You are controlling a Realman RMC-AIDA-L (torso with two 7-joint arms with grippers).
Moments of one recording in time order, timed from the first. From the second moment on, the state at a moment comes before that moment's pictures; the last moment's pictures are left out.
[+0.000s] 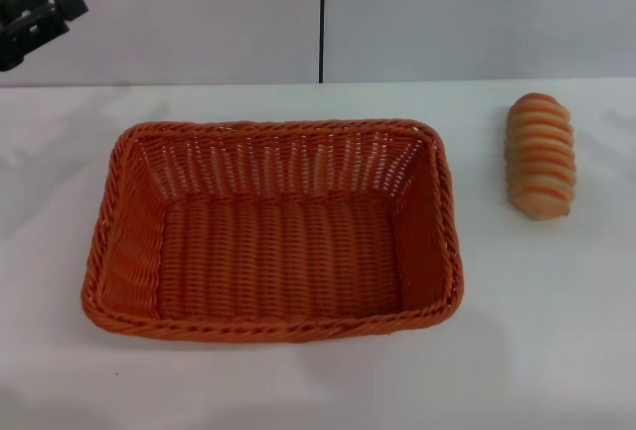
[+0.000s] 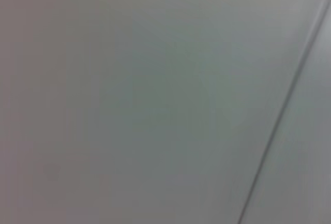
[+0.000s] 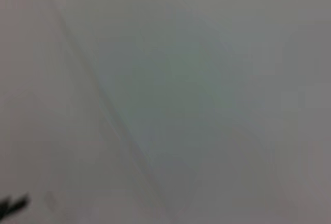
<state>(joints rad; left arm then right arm) -0.43 -2.04 0.37 0.70 1.73 1.57 -1.48 0.43 1.93 -0.36 -0.78 -1.92 -1.70 1.72</state>
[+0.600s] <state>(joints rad) -0.44 -2.05 0.40 0.56 1.65 1.58 -1.28 0.72 1.86 -0.55 -0.88 -2.53 -1.66 2.04</state>
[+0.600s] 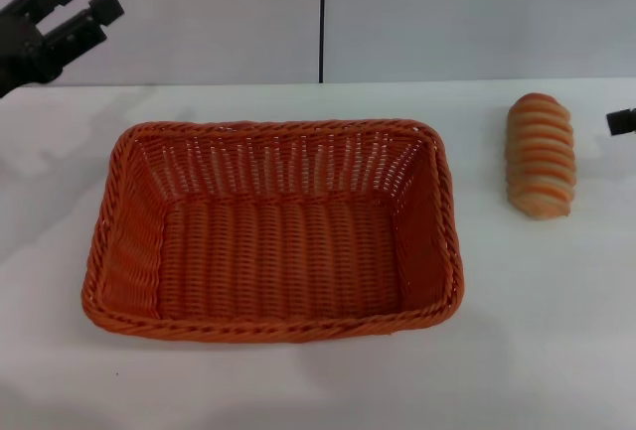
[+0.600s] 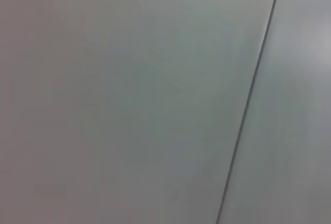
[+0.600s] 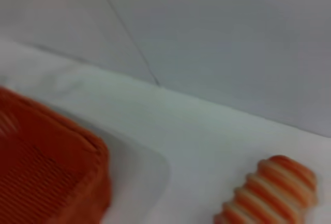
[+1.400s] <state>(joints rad) -0.44 -2.05 0.42 0.51 1.65 1.57 -1.28 0.77 1.93 -0.77 -0.70 -2.56 -1.28 2.07</state>
